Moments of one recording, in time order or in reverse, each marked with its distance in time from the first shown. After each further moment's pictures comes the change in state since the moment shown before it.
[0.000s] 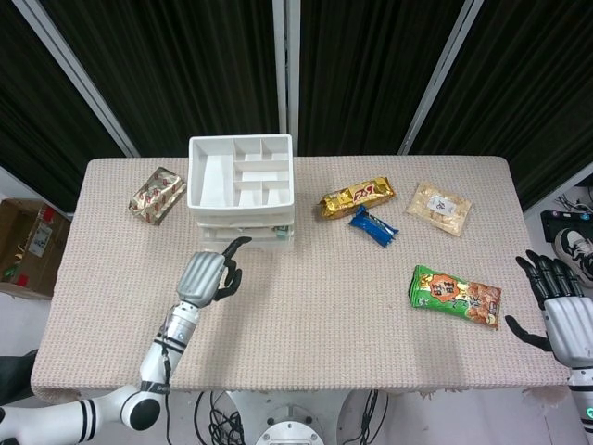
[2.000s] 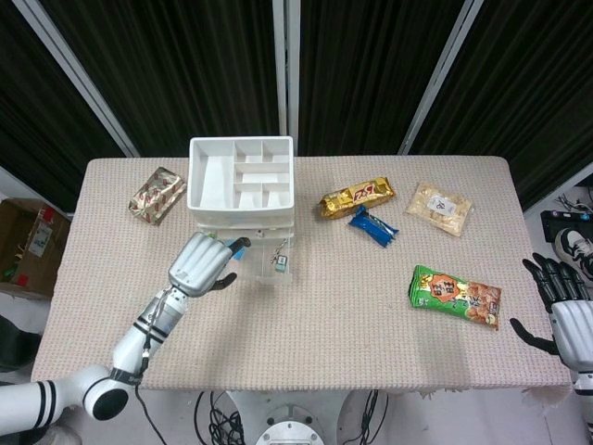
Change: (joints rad) left arm -0.168 0.304 0.070 -0.169 0.030 -0.027 0.297; right arm -0.017 -0.006 -0.009 0.040 -0.012 0.024 0.056
